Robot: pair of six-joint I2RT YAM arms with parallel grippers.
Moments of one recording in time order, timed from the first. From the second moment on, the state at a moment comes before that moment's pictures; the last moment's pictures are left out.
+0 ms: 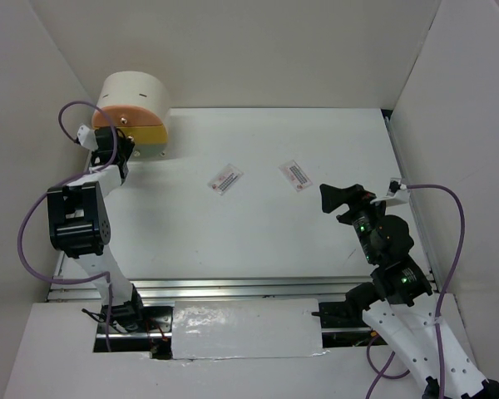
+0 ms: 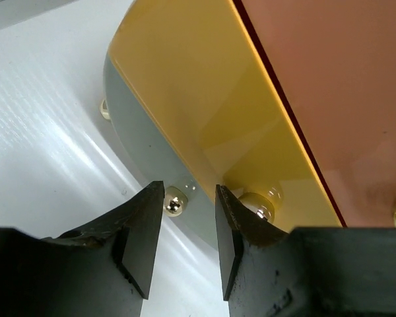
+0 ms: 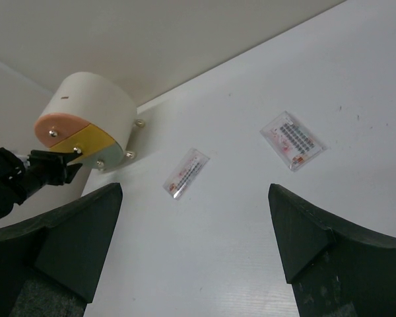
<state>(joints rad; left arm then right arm) 0.19 1.85 1.17 0.24 -0.25 -0.90 0.42 0.40 0.61 -0.22 0.27 0.65</state>
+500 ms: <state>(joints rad) 0.19 1.61 0.88 0.29 -0.28 -1.03 0.42 0.41 0.60 -0.22 0.25 0.65</state>
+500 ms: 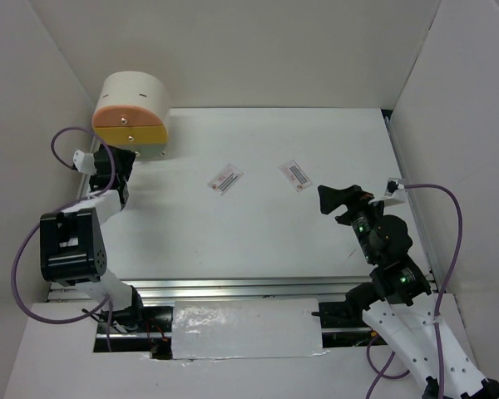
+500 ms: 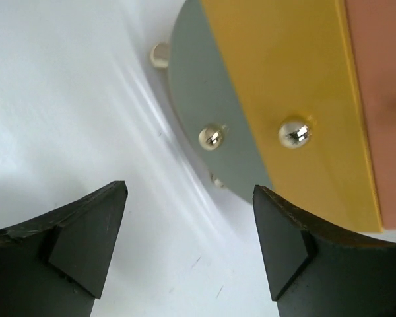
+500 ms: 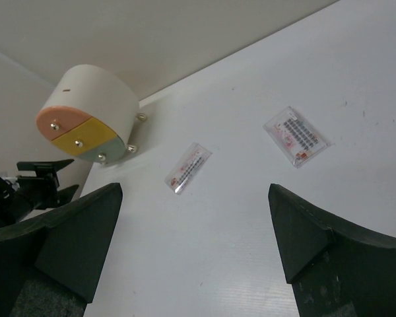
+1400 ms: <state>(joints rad) 0.28 2.03 0.85 1.04 0.04 -1.11 0.42 0.39 0.58 -0.18 0.22 0.64</state>
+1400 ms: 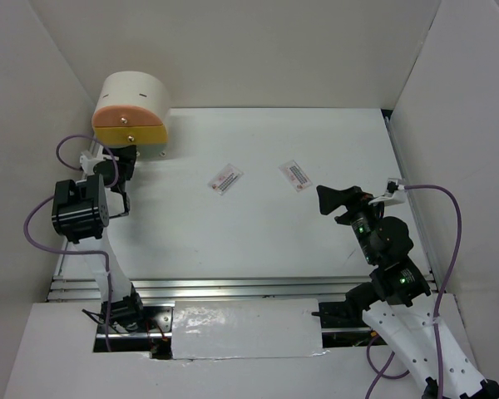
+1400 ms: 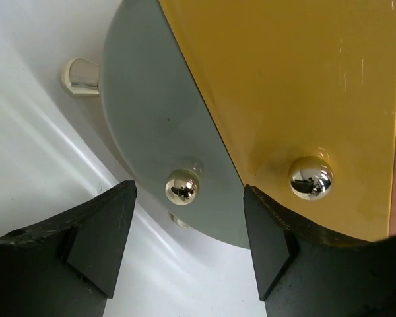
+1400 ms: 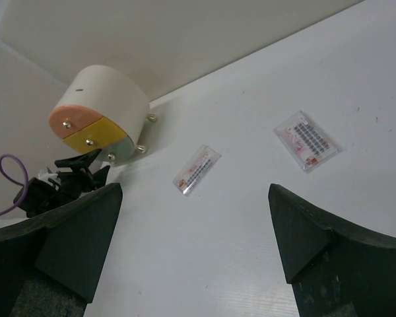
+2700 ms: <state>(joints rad) 0.28 2.16 0.91 1.15 0.10 -1.12 0.42 0.41 0.57 -0.17 0.20 0.64</state>
